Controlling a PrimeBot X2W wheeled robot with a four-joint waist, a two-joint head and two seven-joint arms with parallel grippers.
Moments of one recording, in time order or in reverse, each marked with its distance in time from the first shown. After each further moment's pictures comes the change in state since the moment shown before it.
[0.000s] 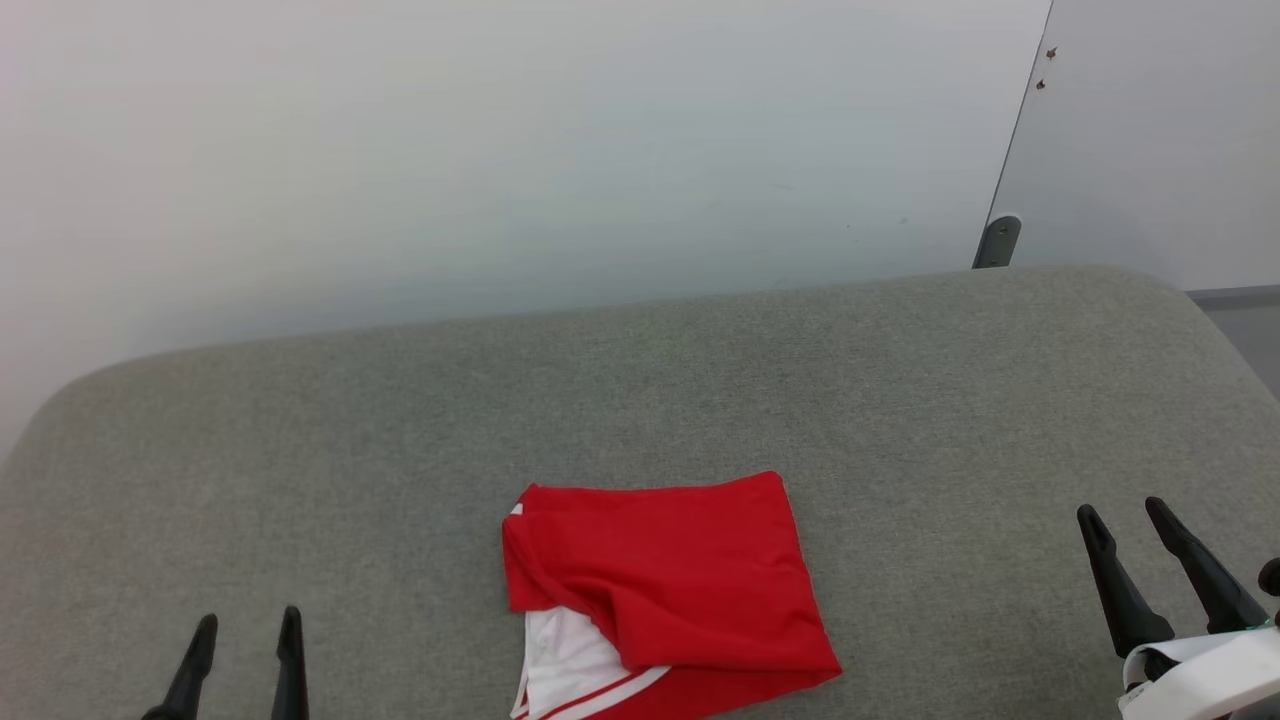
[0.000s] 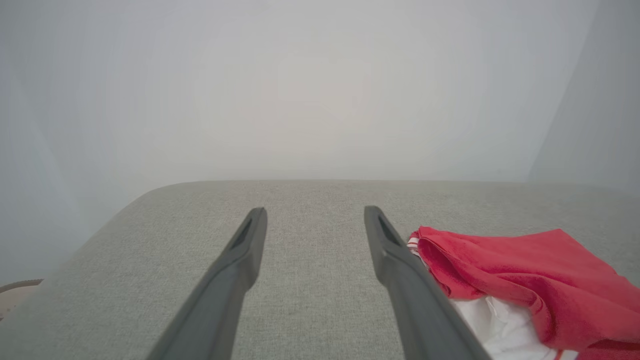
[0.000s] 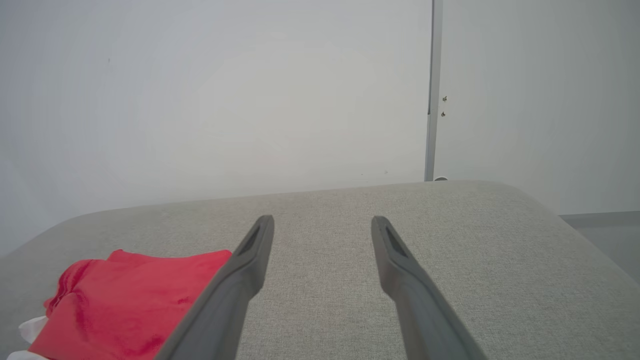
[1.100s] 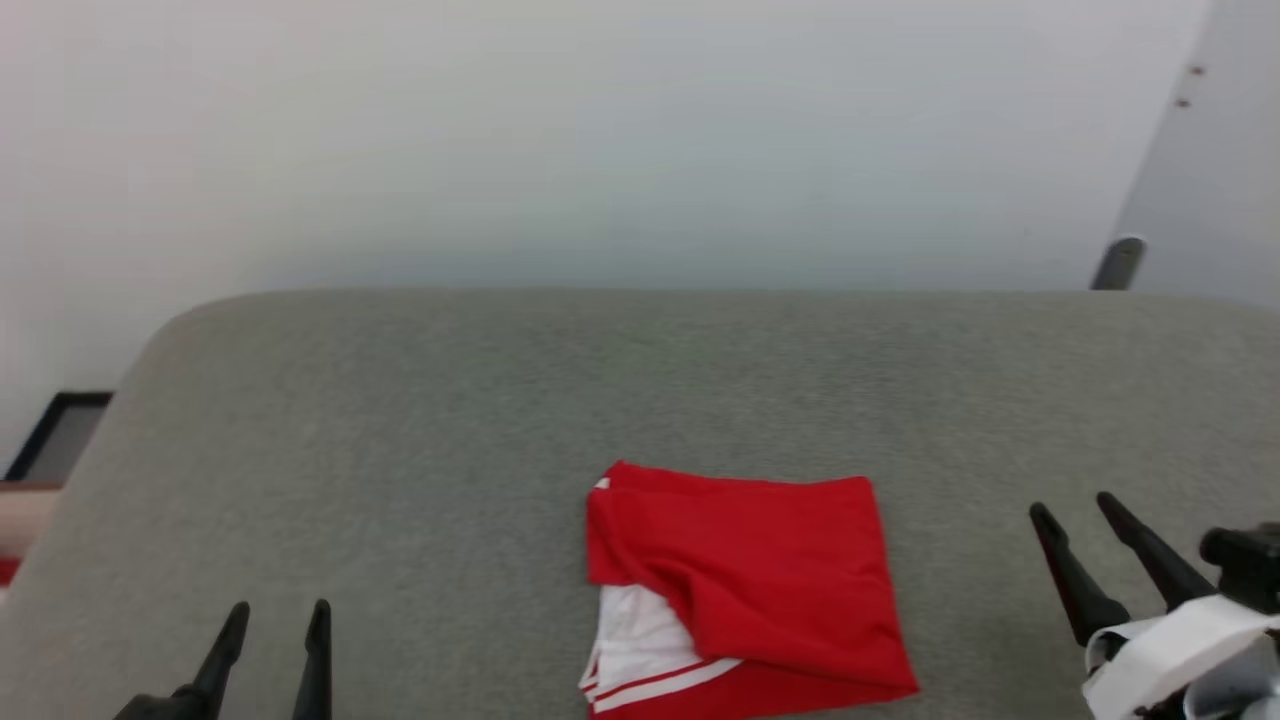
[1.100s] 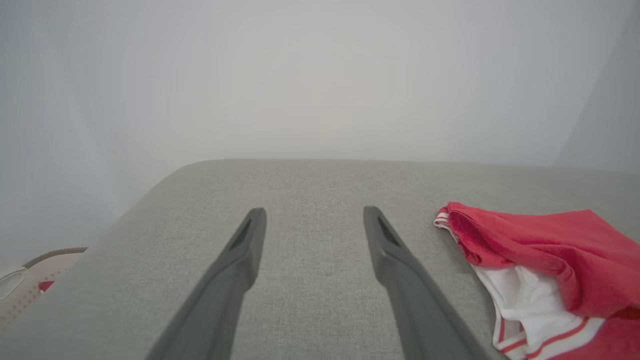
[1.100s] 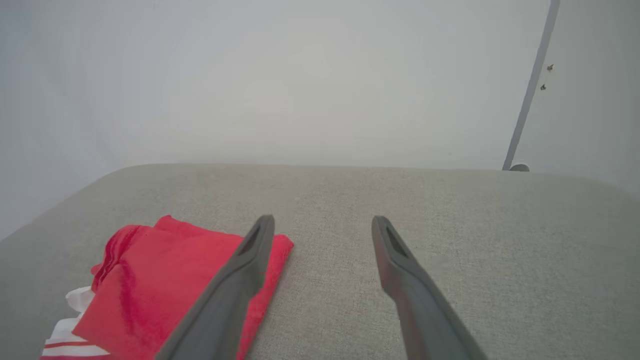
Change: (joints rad) left arm -0.032 0.017 -0.034 0.023 0.009 -0.038 0.041; right arm -0.035 0.033 0.006 -0.020 -0.041 0.000 0.152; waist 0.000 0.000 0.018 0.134
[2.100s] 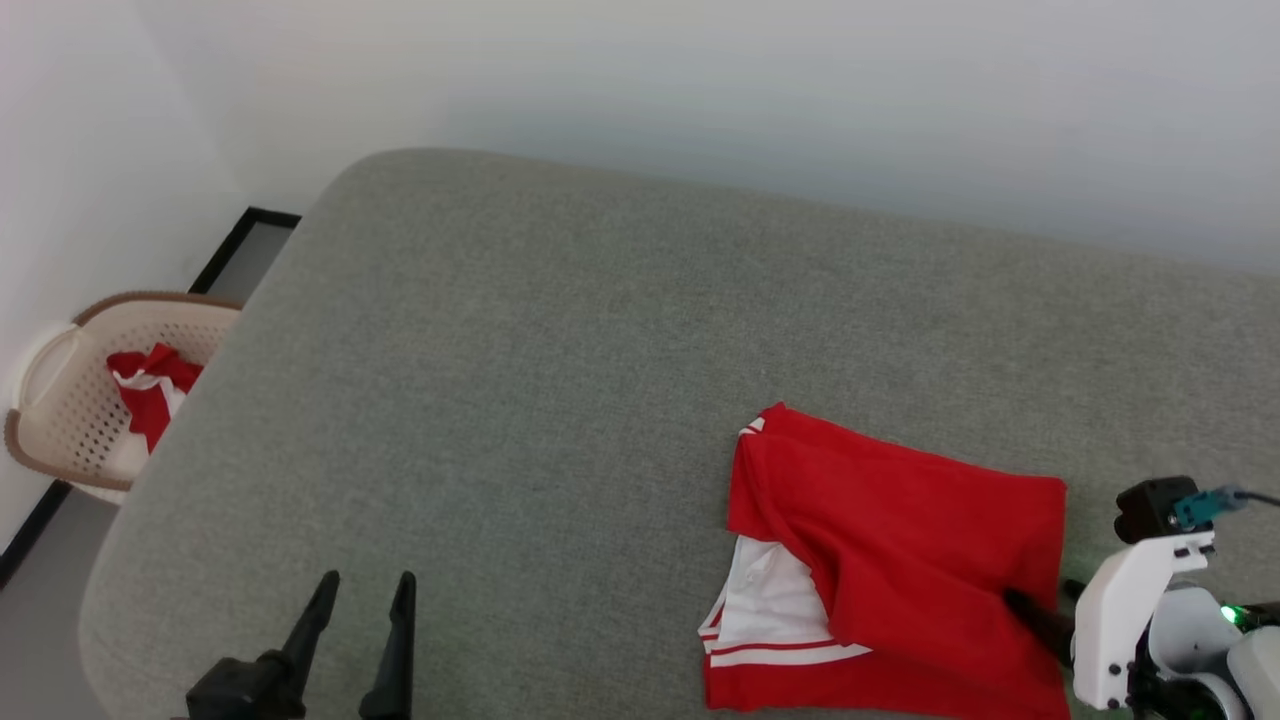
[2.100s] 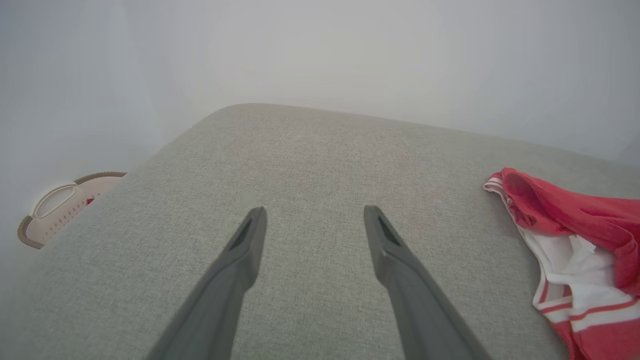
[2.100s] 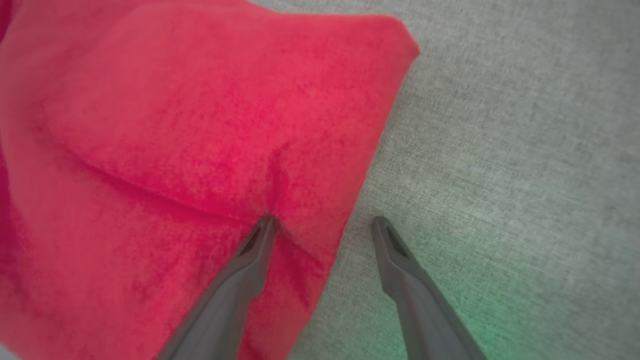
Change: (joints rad) left arm -0.085 -0.047 -0.100 0.070 -0.020 -0.015 -0.021; right arm -0.179 0.002 0.078 0.234 0.053 0.000 0.599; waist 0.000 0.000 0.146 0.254
